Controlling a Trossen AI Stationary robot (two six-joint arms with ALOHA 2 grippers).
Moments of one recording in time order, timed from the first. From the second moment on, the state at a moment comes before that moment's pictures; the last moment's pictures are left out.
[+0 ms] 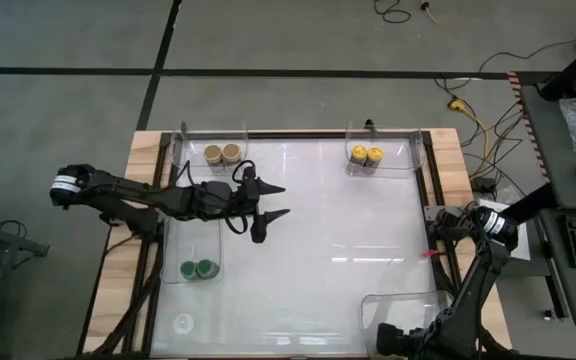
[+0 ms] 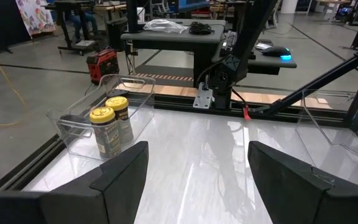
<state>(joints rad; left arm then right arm) -0.08 1.29 0.79 0.33 -0.28 -0.06 1.05 1.89 1.57 -1.11 -0.07 -0.26</state>
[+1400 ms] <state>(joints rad) -0.08 1.29 0.79 0.33 -0.28 -0.09 1.10 1.89 1.66 -1.33 0.02 -0.13</state>
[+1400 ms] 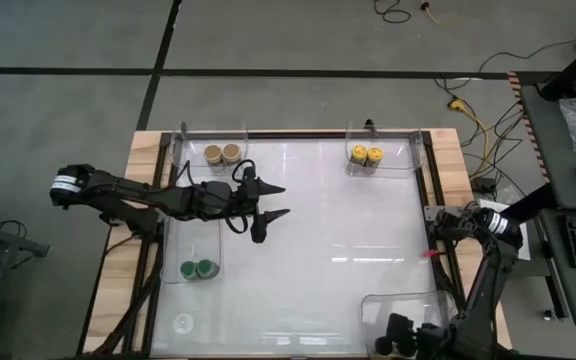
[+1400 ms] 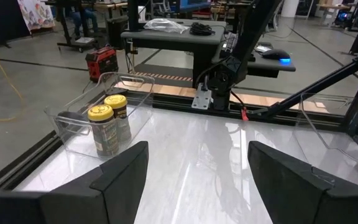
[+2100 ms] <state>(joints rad) -0.08 1.29 0.79 0.33 -0.28 -0.12 1.13 1.89 1.60 -1.31 -0.11 0.12</state>
